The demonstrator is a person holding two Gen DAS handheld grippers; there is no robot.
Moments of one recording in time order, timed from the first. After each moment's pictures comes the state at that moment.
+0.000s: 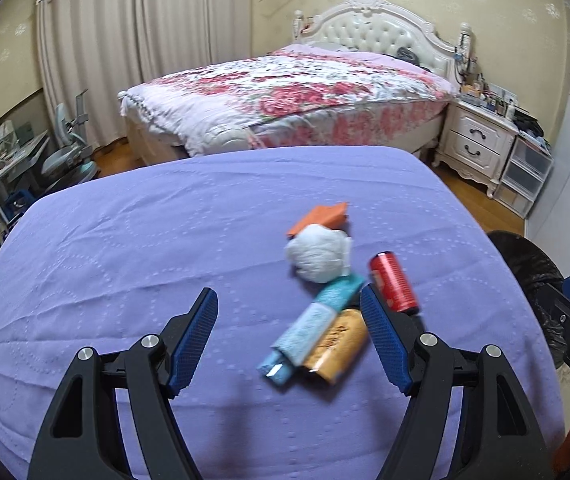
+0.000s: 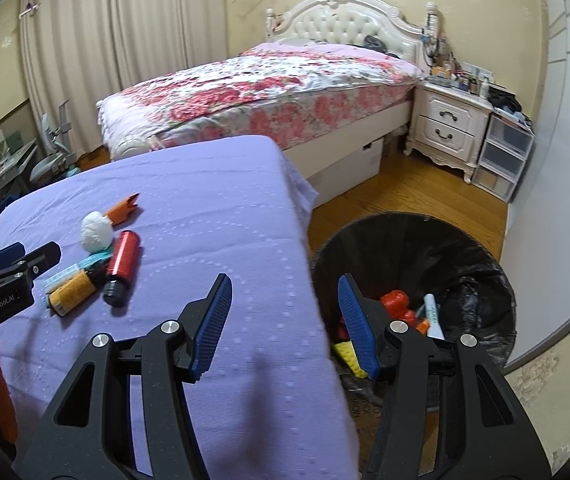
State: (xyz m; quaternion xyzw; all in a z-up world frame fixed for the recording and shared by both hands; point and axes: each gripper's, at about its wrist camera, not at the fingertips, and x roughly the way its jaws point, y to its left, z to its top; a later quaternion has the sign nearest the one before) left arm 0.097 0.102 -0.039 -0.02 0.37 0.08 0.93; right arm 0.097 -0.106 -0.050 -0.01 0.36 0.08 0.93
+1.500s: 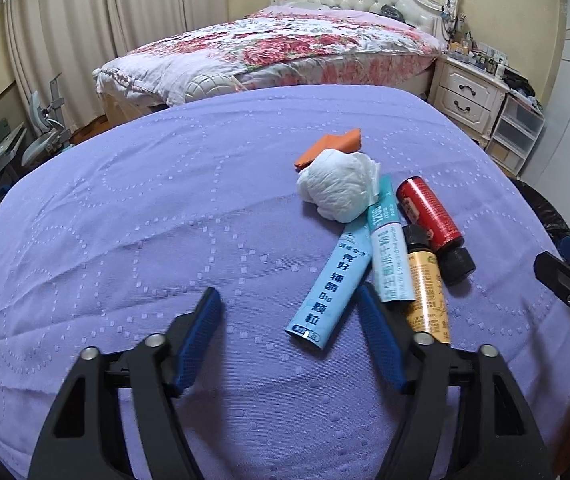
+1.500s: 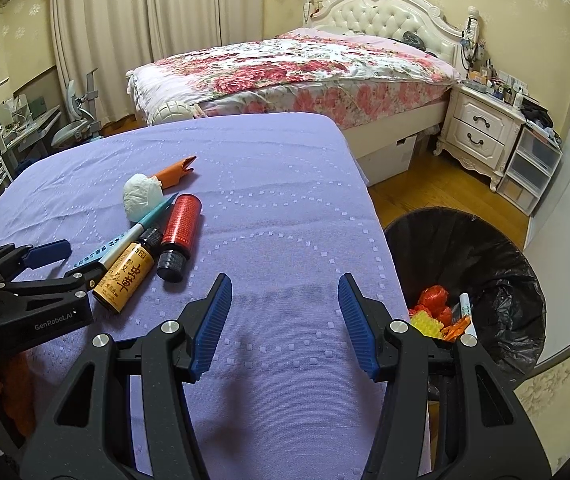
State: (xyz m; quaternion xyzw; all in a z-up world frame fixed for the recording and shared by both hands) left arm 0.102 0.118 -0.080 0.00 0.44 0.03 0.90; right arm 0.089 -0.053 -0.061 -0.05 0.38 0.13 0.92
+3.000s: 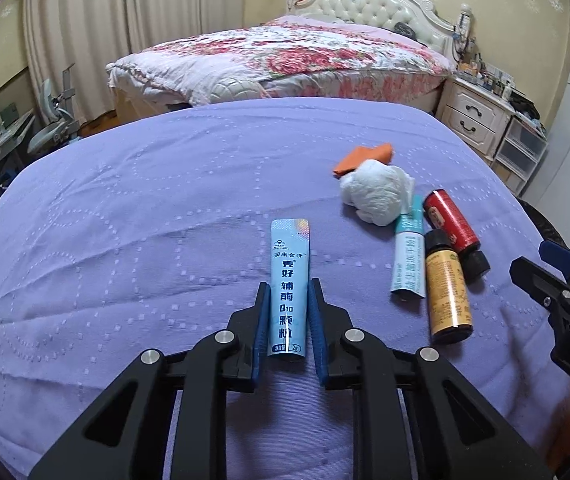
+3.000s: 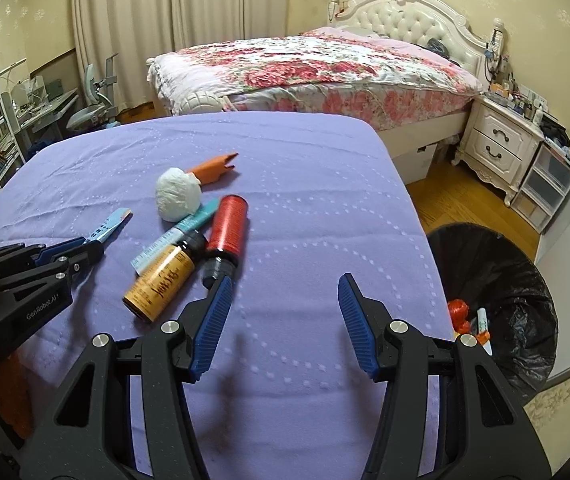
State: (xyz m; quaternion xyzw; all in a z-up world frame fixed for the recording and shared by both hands) left arm 0.082 0.148 -0.075 -0.03 0.42 0.05 0.91; right arm 0.090 -0.019 -0.060 -0.07 0.38 0.16 0.91
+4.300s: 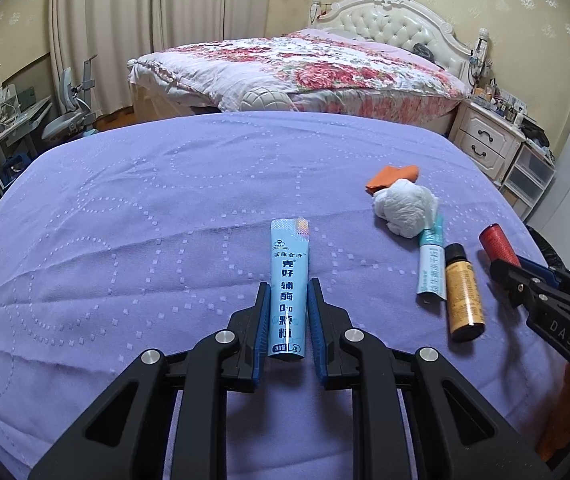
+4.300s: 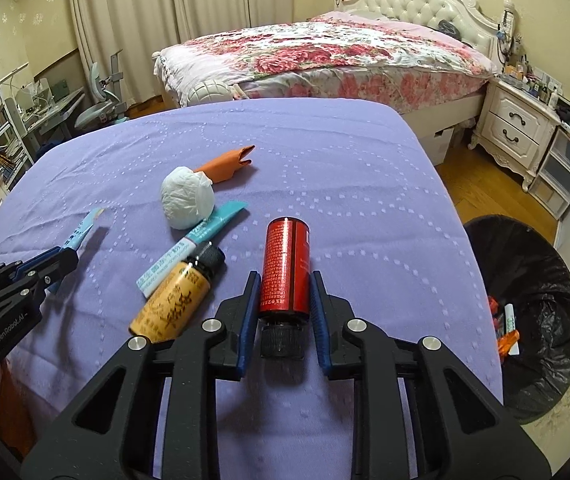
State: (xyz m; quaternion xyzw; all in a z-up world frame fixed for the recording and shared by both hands) left arm 0.062 0.168 -0.066 -0.06 0.39 0.06 0.92; right arm 0.102 -0.008 -0.072 -0.05 0.41 0.18 0.89
